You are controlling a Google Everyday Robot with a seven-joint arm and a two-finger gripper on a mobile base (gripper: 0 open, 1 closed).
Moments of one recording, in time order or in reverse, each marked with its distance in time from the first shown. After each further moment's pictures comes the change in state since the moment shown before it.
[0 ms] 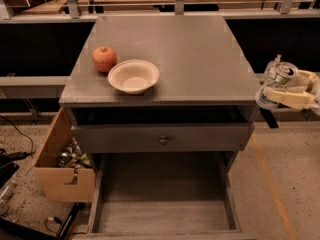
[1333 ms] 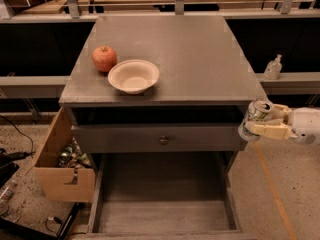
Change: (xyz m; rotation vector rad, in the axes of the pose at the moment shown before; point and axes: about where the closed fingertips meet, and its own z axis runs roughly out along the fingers) arm 0.087 0.054 0.013 -0.145 0.057 0.136
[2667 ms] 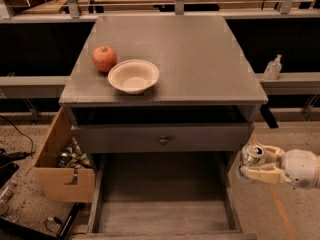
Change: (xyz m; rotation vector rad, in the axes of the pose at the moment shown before) arm 0.096 0.069 -0.007 -0.042 0.102 0.047
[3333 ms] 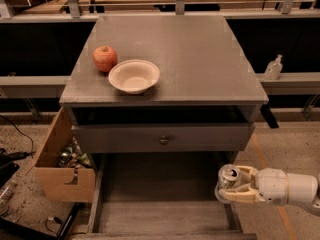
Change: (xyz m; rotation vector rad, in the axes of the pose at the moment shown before) arm 0.059 0.048 0.052 -0.106 0.027 -0.023
